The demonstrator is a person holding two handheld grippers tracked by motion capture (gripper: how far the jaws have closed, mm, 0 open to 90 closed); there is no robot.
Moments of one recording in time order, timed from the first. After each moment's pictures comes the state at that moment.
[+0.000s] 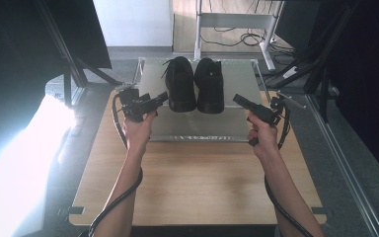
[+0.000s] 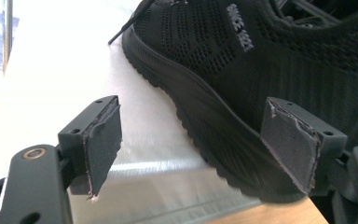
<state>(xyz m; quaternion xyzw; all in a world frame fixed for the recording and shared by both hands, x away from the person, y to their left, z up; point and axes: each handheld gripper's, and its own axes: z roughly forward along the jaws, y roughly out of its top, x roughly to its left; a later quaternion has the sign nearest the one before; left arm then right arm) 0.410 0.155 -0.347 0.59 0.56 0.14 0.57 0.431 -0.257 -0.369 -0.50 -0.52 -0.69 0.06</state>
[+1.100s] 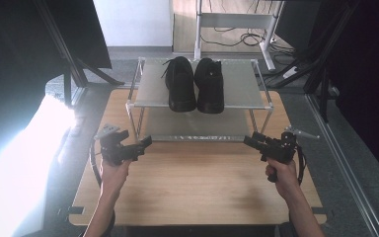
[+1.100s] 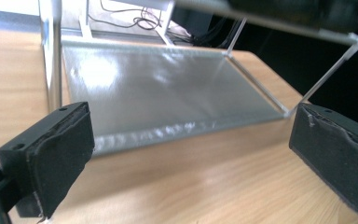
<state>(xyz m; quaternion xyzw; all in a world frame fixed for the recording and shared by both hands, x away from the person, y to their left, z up) 0.312 0.200 -0.409 0.65 0.52 0.16 0.52 0.354 -0.299 -0.422 -0.44 -0.64 -0.63 -0.02</state>
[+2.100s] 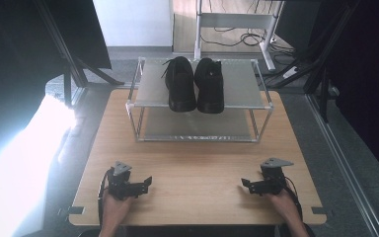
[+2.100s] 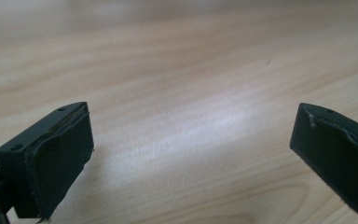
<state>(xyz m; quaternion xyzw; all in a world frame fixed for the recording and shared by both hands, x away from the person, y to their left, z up) 0.270 0.190 -0.517 0.74 0.54 0.16 0.36 0.311 -0.290 -0.511 -0.43 -0.81 -0.36 -0.15</state>
